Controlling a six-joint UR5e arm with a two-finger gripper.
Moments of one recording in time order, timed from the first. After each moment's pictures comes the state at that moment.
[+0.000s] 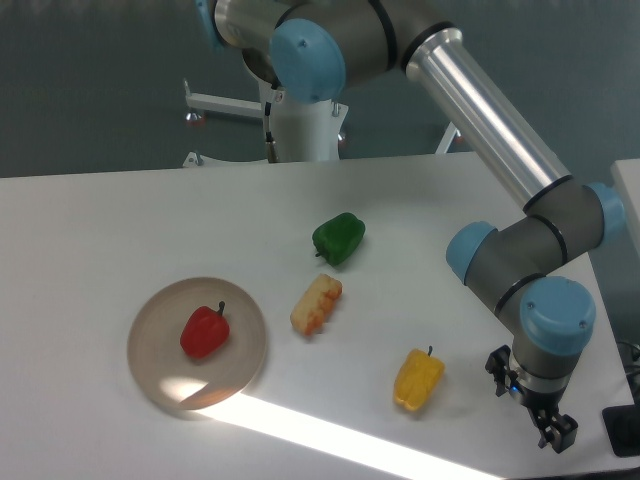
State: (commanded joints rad) arm 2.36 -2.62 -0.58 -1.28 1.60 1.58
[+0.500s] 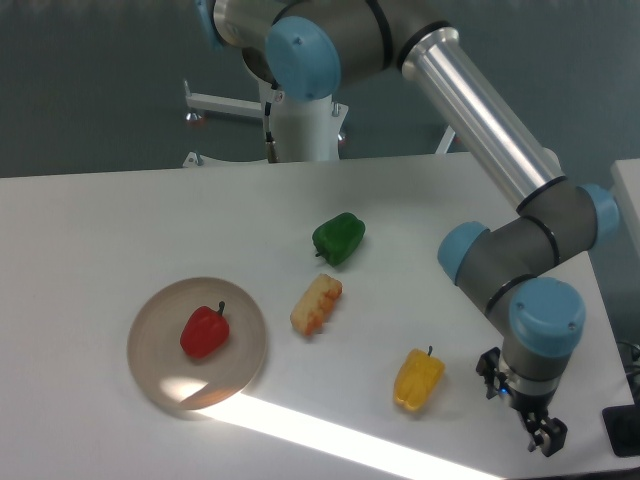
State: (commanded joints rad) arm 2.30 -2.59 -0.60 -1.28 1.59 1.52
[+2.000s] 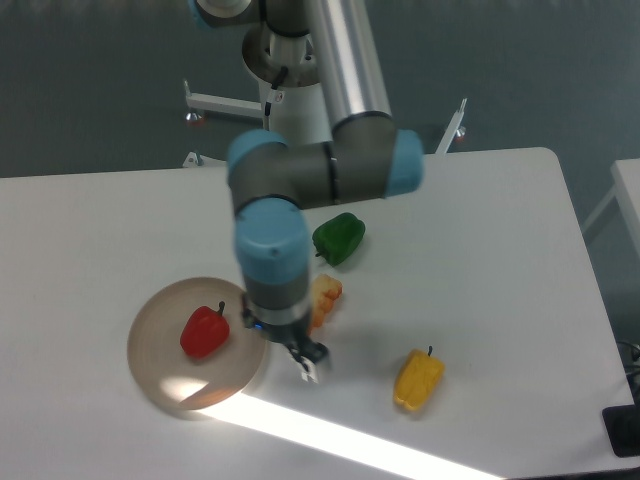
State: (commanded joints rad) arm 1.93 -2.18 -1.16 -1.31 1.59 0.84
